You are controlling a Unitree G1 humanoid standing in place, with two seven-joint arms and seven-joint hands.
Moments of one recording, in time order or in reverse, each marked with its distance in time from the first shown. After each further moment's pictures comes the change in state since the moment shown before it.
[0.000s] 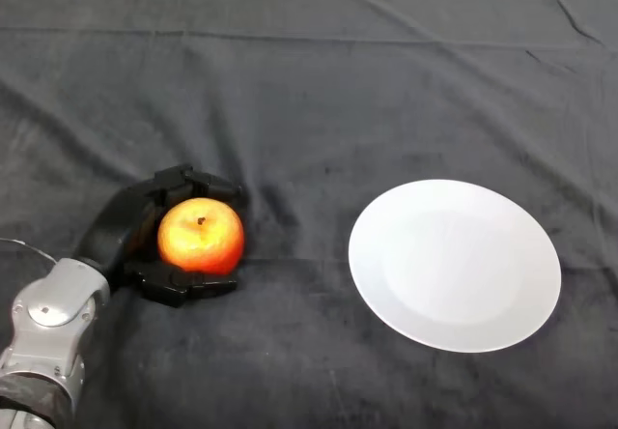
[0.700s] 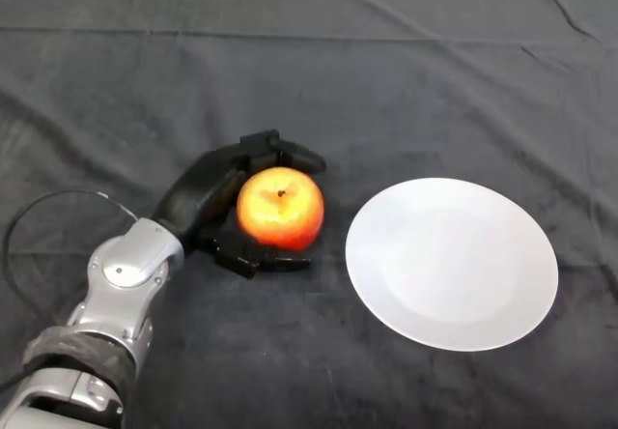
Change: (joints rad) left arm -0.108 -0.115 -0.083 0.000 0.008 -0.042 0.000; right arm -0.001 0.001 -0.001 -0.011 0.001 -0.001 0.000
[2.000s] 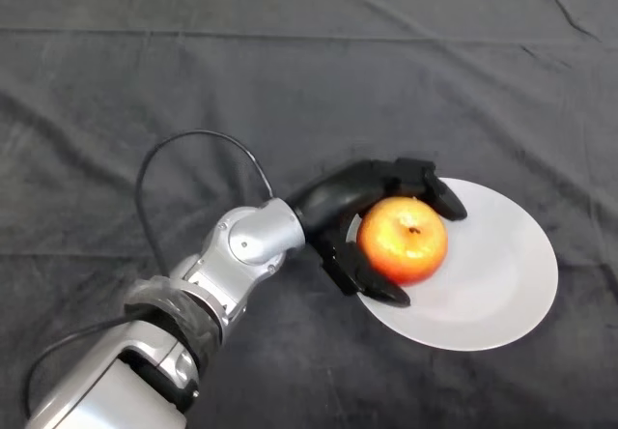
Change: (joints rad) left arm -0.159 -0.116 -0.398 0.001 0.055 0.024 0.053; right arm -0.001 -0.001 -0.005 -0.001 0.000 -0.001 0.000
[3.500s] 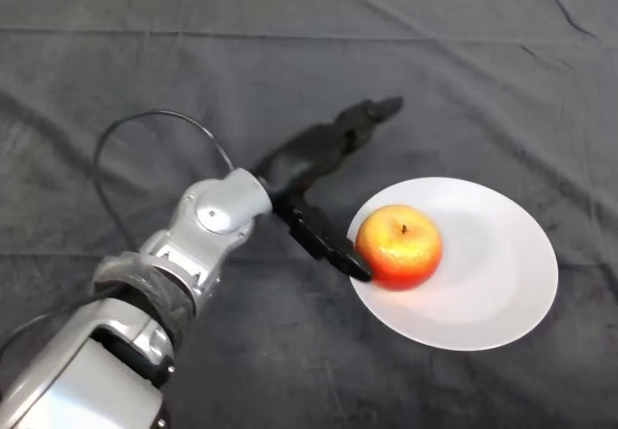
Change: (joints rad) left arm -0.045 0.065 -0.007 -0.001 -0.096 0.117 0.031; right arm -0.001 0.000 0.000 0.000 0.000 -0.001 0.000
